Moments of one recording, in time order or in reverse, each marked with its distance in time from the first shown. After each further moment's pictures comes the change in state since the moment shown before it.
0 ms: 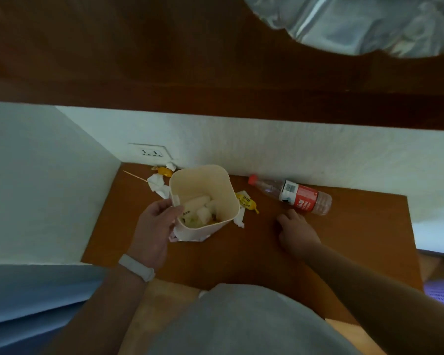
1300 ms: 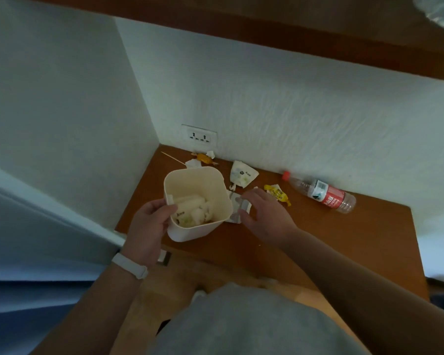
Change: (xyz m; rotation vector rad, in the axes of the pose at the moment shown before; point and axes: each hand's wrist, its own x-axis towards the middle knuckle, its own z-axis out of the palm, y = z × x) left_hand -0.023 -0.026 -0.161 -0.187 0.028 0.027; right_hand -0.051 -0.220 -0.021 0.128 0.268 -0.335
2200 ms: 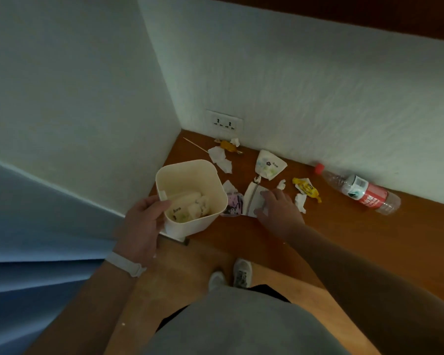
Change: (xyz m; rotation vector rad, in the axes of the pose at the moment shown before) left_hand 0.019 0.013 -0.043 0.032 0.140 -0.037; right_hand 0.043 0.035 0.070 -0.112 -0.206 0.220
